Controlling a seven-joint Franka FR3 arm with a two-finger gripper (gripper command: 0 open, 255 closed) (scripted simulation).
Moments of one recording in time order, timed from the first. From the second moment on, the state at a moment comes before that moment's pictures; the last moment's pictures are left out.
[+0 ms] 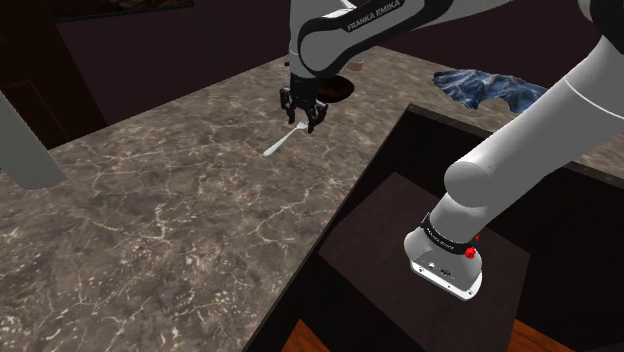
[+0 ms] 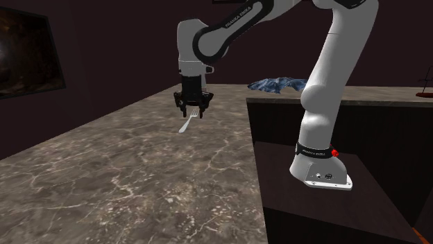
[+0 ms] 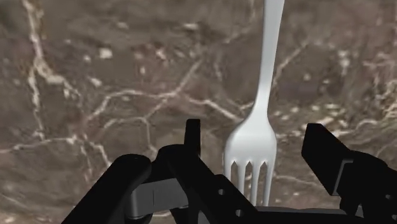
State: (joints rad) arm -0.35 -0.19 0.57 -2.35 0.04 2.21 1.56
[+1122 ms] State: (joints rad) arm -0.35 -0.24 0.55 -2.30 0.07 2.11 1.53
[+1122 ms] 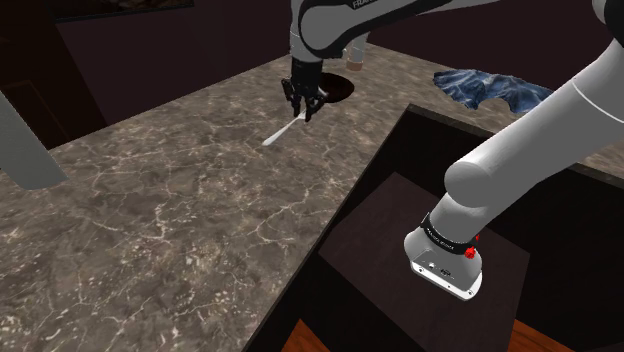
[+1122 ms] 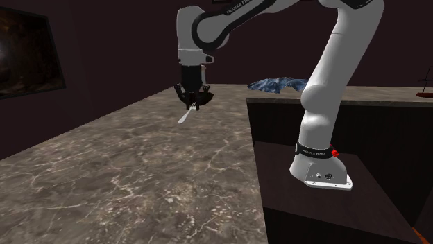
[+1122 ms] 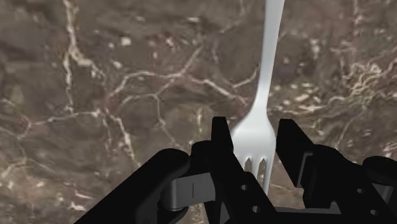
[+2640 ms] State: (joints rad) arm -0.41 -0.23 0.44 -2.07 0.04 1.89 1.39
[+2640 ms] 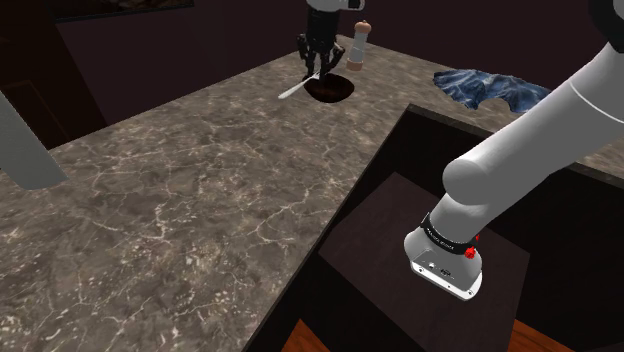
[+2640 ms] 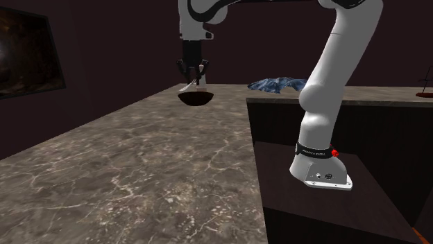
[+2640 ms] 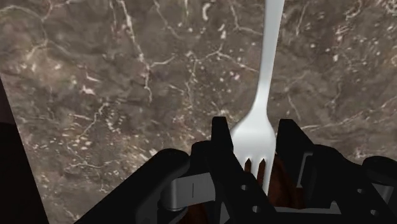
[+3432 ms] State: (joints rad) arm -0.52 0.01 0.33 -1.84 -0.06 1.89 1.20
